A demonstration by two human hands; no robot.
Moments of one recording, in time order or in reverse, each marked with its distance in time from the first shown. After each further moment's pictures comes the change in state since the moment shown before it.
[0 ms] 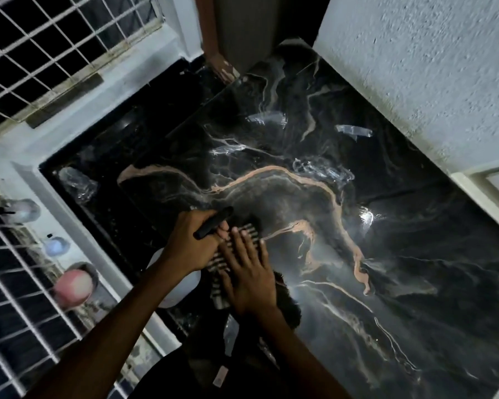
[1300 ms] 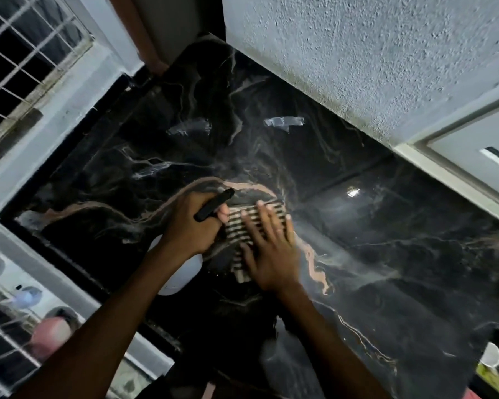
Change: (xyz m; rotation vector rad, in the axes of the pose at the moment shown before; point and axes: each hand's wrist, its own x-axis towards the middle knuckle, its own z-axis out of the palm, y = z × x) left_hand 0.074 0.091 0.105 0.130 -0.137 0.039; right_hand 0.007 0.158 -0.046 0.021 0.114 0.272
